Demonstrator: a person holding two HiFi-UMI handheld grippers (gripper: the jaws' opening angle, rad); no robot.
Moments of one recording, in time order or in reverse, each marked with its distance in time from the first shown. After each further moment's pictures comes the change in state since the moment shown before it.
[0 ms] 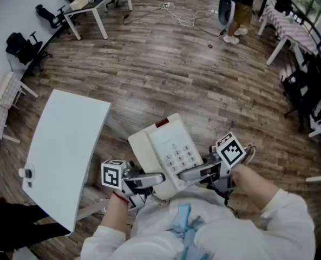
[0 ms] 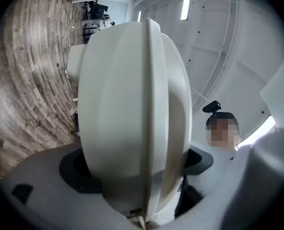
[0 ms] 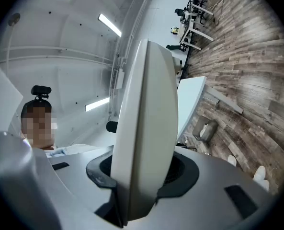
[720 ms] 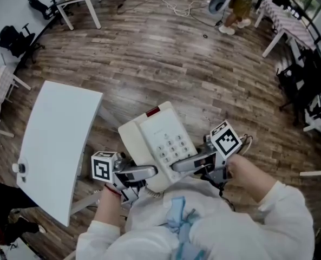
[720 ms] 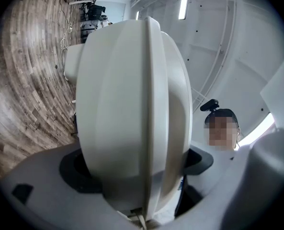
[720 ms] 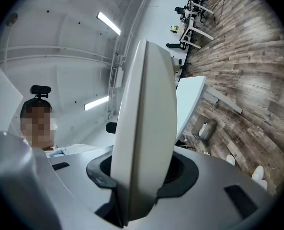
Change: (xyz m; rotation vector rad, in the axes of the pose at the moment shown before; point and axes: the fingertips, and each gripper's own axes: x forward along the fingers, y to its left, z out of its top) left arm 0.003 0.001 0.006 0.047 -0.007 0.001; right arm -0.003 0.000 0.008 -0.001 0.030 0.000
